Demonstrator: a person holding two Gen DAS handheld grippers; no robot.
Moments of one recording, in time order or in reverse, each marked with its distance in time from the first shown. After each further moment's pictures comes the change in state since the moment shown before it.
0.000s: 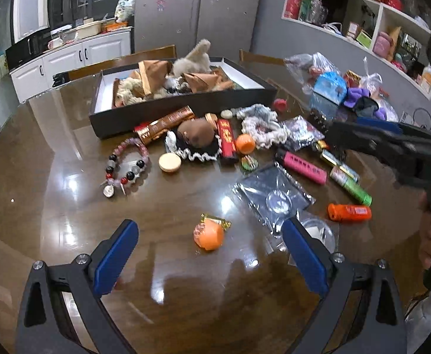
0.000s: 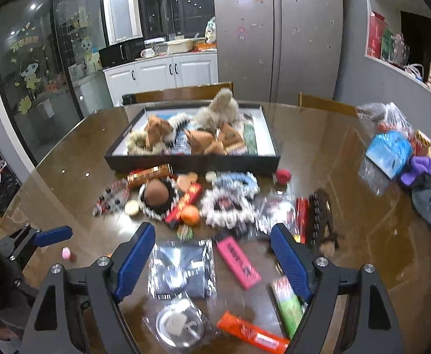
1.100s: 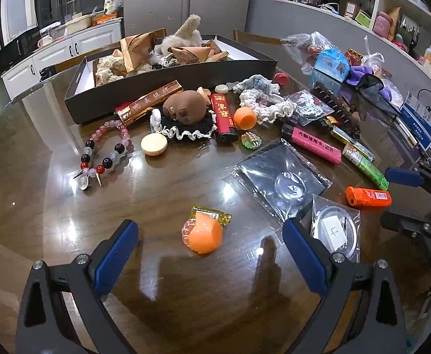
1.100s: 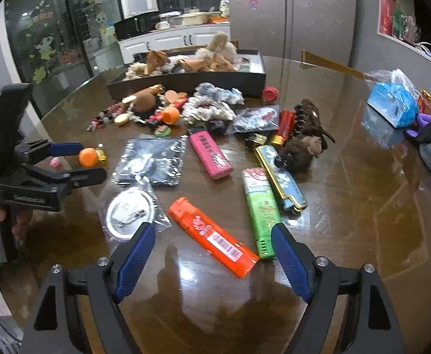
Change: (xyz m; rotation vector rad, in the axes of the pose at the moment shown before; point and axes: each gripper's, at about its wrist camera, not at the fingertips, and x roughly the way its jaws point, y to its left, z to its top) left arm 0.043 -0.004 -0.004 0.043 0.068 0.000; right arm 0.003 -0.049 -0.095 -0.070 0.105 0.093
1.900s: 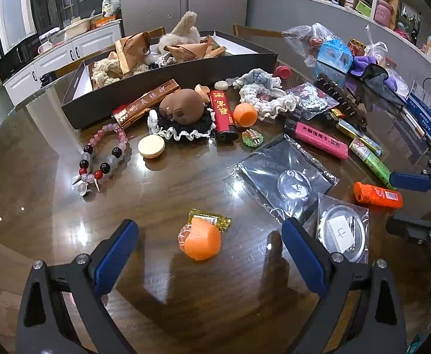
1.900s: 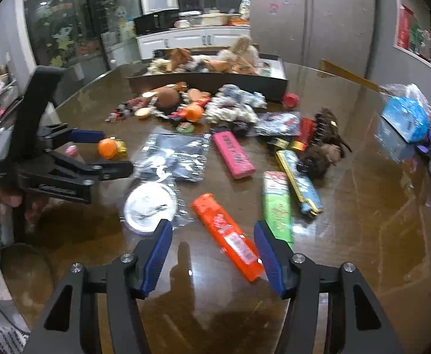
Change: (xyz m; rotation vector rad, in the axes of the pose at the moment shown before) left arm 0.008 -0.007 0.003 0.034 0.016 0.038; right arm -0.005 0.013 -0.002 -0.081 -0.006 0.049
